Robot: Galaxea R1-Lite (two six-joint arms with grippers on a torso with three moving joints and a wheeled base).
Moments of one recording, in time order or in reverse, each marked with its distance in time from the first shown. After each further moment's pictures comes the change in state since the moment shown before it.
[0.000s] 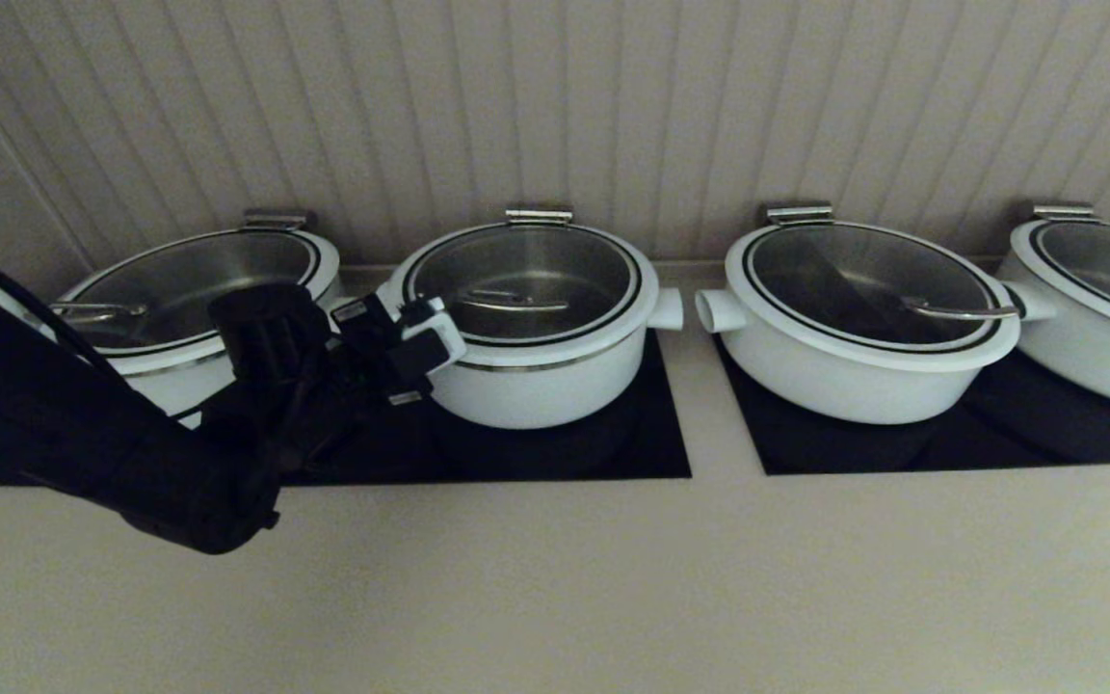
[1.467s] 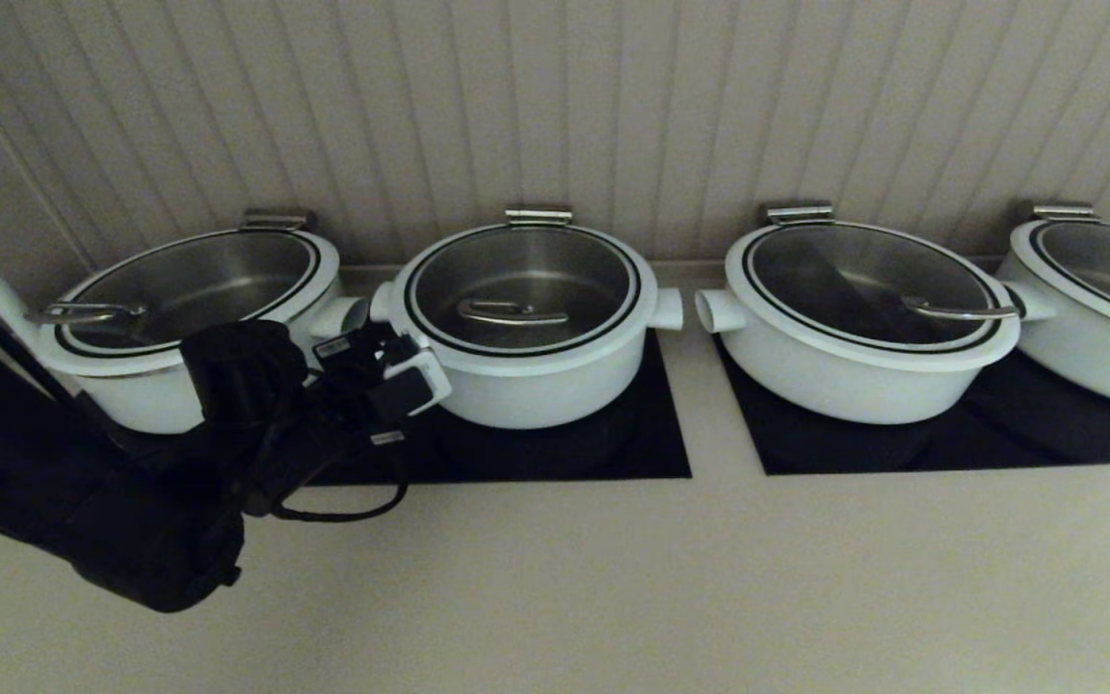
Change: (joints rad) left arm 0.002 -0.061 0.169 -0.049 0.002 -0.006; right arm 0.000 0.000 0.000 0.000 0.000 0.000
